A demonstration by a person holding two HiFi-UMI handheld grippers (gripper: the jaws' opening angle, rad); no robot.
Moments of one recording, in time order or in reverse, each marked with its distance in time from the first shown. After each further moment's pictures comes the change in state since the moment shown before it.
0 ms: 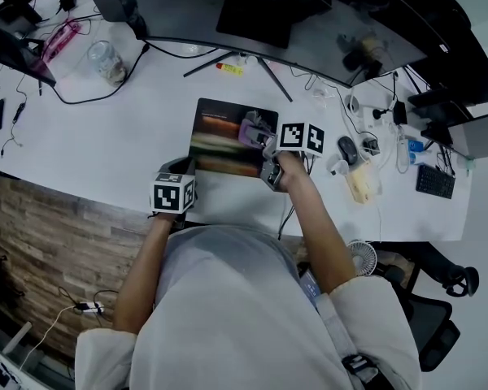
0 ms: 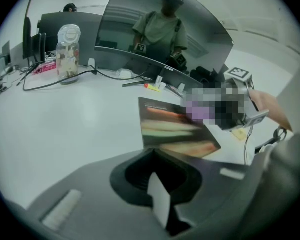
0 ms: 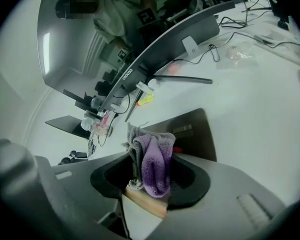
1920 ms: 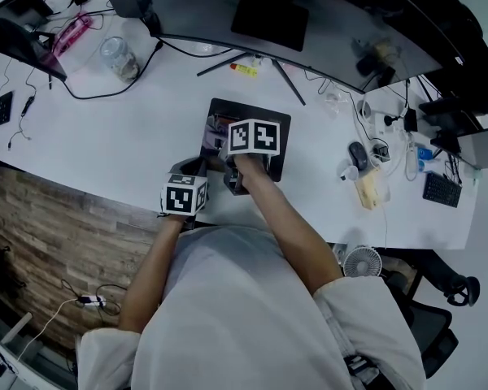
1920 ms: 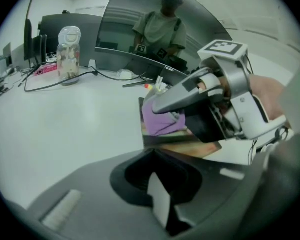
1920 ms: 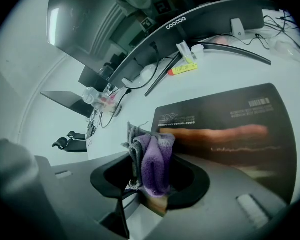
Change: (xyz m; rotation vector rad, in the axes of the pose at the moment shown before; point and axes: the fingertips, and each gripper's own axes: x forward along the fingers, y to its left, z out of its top) left arm 0.000 0.003 0.000 0.001 -0.007 0.012; right arm 0.090 0.084 -0.048 -0.161 0.118 -0.022
